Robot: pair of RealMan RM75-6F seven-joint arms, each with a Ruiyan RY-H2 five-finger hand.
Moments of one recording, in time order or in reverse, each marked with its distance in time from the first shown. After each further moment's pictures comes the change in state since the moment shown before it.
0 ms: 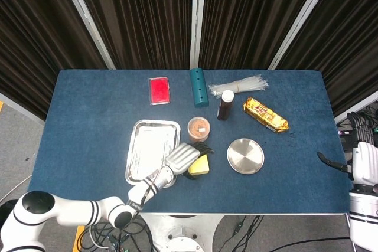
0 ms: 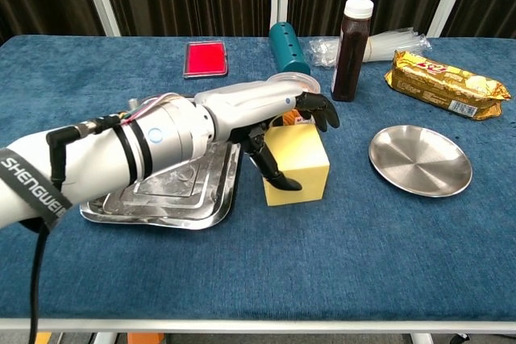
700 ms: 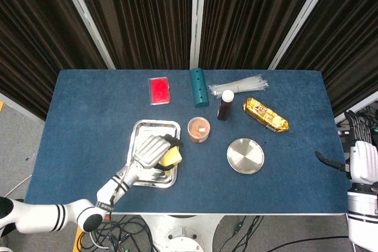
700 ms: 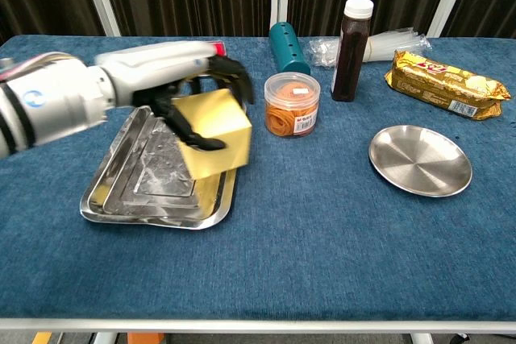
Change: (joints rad) left arm 0.138 0.263 0.063 -0.199 0.015 0.113 0.055; right arm 0.007 0.005 0.001 -0.028 -0.009 -0.003 -0.030
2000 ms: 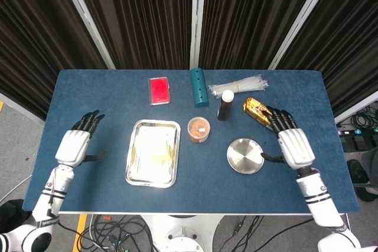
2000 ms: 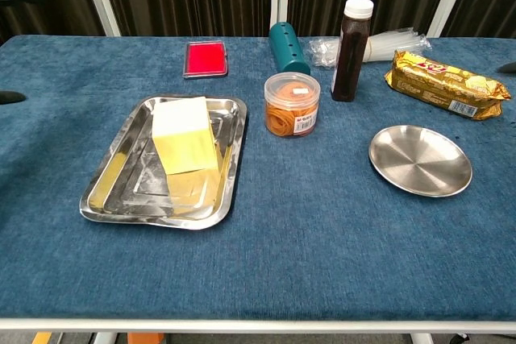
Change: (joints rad) left arm 0.350 0.262 0.069 -0.023 0.072 0.346 -0.116; right arm 0.253 -0.021 -0.025 -0.155 -0.091 -0.299 -0.338
